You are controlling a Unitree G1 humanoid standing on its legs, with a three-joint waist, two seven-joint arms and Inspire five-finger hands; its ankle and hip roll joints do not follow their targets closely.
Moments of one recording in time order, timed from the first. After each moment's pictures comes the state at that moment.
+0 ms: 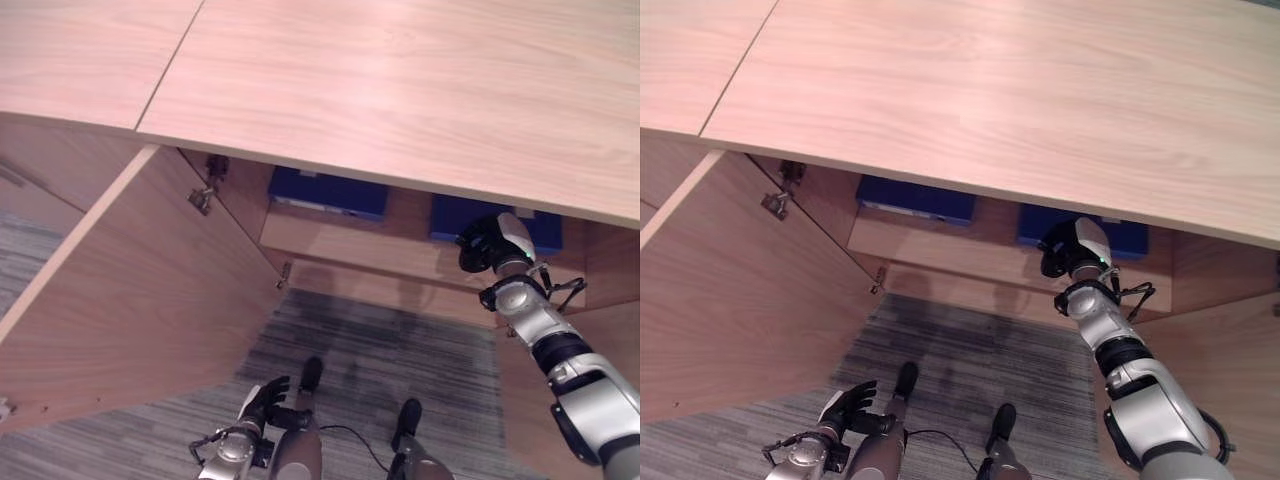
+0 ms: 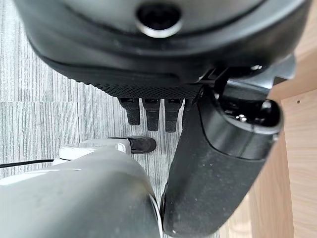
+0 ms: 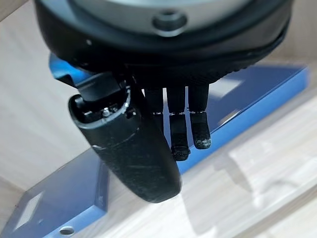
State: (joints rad) left arm -0.07 0.30 -0.40 0.89 -0.22 -0.13 0.07; right arm -0.80 -0.56 0.47 0.99 -0.13 -0.05 -0.32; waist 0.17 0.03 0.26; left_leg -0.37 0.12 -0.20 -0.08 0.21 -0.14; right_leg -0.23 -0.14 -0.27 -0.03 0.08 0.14
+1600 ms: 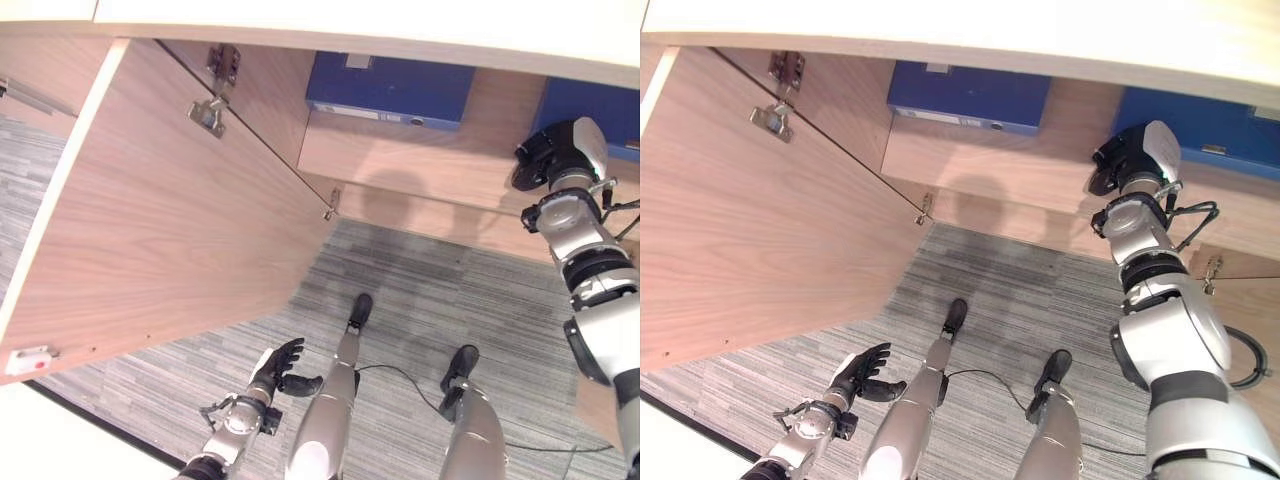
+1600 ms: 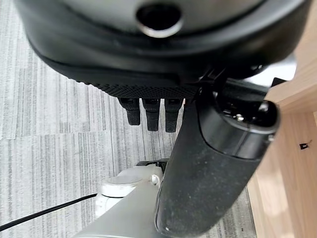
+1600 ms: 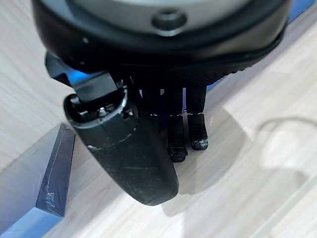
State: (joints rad) left arm -0.12 0.33 -0.45 0.80 -0.24 -0.18 0.07; right arm -1.20 -0.66 0.51 1.27 0.01 -0.03 -0.38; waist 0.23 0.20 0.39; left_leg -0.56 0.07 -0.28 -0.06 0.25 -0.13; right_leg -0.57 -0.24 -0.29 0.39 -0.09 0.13
